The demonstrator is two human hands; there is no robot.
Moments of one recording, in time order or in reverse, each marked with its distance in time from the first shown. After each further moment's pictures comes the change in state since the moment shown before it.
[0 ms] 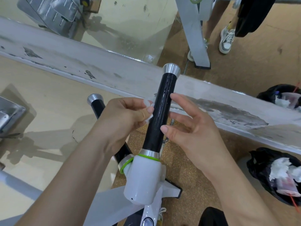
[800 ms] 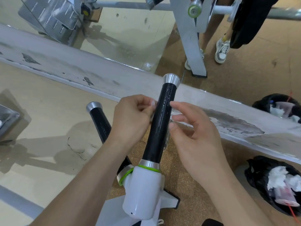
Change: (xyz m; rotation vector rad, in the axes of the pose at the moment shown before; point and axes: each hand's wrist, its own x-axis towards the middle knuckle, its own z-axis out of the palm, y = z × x) left_hand 0.027 -0.006 0.018 0.288 0.165 0.310; right_hand 0.004 -0.012 0.011 -0.302 0.209 -0.097
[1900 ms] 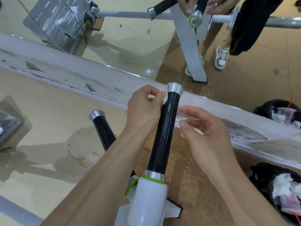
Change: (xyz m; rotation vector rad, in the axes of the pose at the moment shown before) left_hand 0.031 0.018 0.014 -0.018 0.052 0.021; right_hand 0.019 0.007 -0.007 0.168 0.051 0.163
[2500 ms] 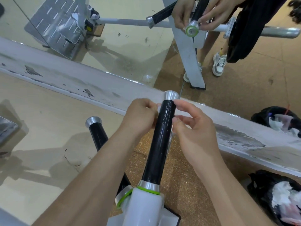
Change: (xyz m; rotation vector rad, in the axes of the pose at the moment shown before) left_hand 0.013 -0.003 -0.001 -0.026 -0.178 -0.176; right_hand 0.026 -0.006 0.012 -0.002 0.032 -0.060
